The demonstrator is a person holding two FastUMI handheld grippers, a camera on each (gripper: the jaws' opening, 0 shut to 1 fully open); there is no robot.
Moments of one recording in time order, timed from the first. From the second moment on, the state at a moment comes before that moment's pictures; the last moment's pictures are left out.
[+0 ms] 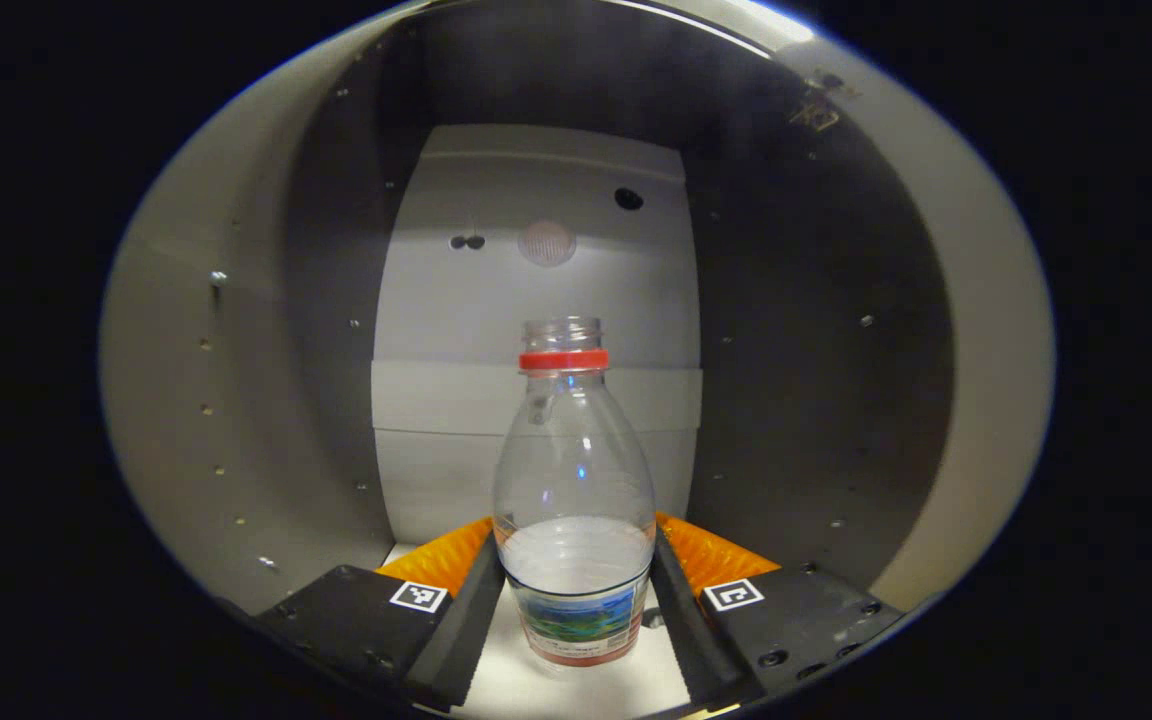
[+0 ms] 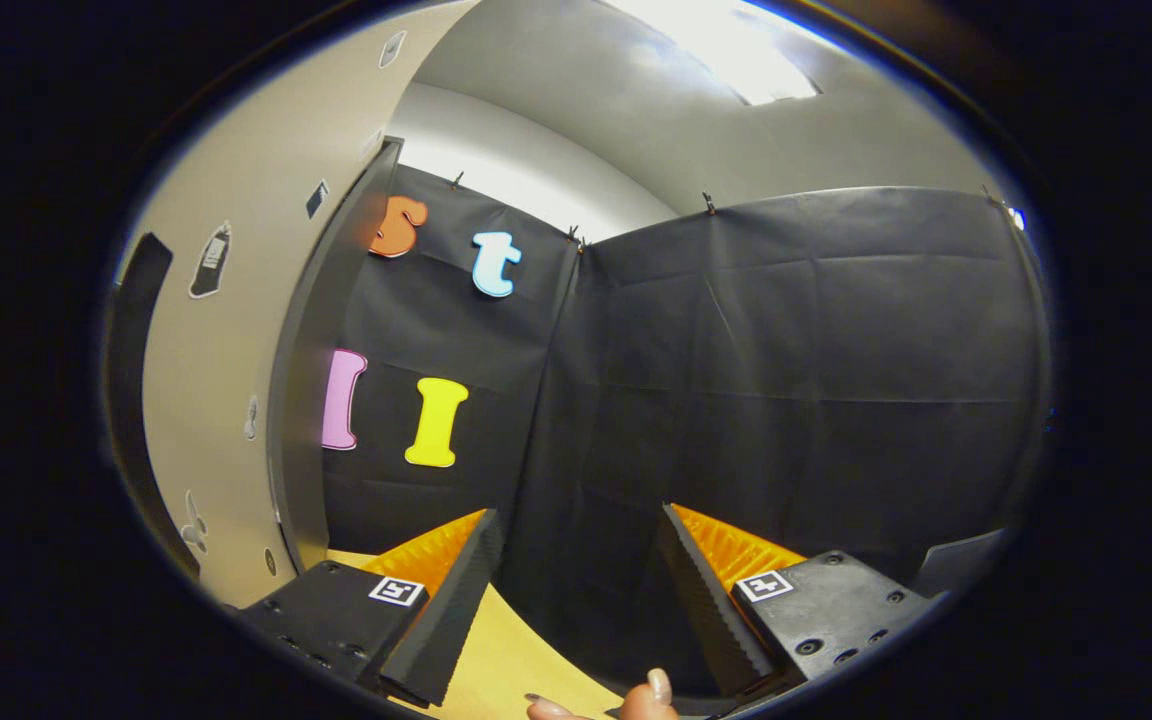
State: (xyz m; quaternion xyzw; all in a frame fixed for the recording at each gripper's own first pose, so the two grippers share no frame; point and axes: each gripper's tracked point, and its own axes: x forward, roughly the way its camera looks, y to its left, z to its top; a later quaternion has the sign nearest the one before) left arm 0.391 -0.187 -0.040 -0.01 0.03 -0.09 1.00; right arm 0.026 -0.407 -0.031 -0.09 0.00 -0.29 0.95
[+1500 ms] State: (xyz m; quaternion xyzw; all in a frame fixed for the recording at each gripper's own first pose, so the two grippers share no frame) left arm 0.059 -0.032 -0.193 -0.02 0.06 -0.12 0.99; right arm 0.015 -0.034 -0.084 -0.02 0.04 0.02 1.00
